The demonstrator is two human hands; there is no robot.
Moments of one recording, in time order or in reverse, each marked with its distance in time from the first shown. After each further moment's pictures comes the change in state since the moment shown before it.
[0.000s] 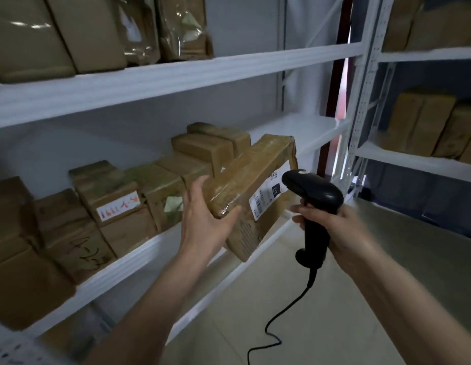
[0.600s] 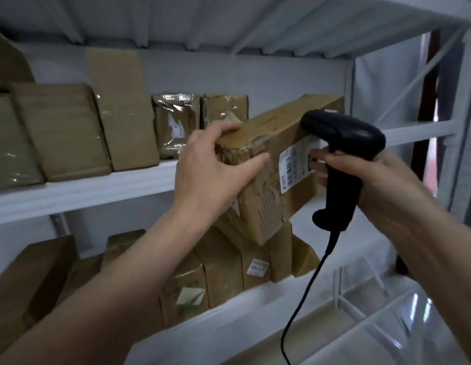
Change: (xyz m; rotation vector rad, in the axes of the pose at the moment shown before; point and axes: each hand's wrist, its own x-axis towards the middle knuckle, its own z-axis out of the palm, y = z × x) left_hand 0.146 0.153 -0.039 0.204 0.407 0.381; right_hand 0.143 -0.184 0.038 0.107 -0.379 -0.404
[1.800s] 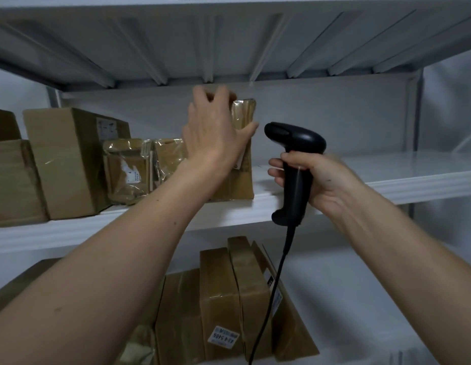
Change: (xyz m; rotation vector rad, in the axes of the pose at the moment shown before) left_hand 0.169 0.049 0.142 0.647 0.325 0.020; right_hand 0.219 0.015 -0.045 0.348 -0.335 0.275
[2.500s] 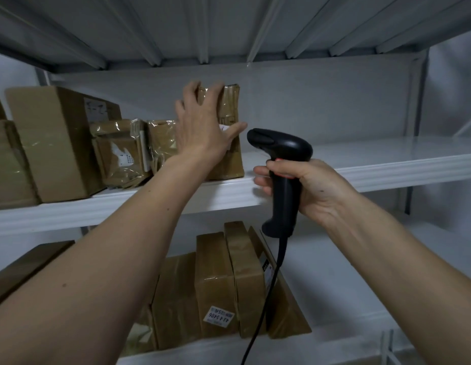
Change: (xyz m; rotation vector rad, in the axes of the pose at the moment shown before) left_hand -0.006 -0.028 0.027 0.031 -0.150 -0.036; right_hand -0.023 0.023 -0.007 -0.050 -0.086 0.061
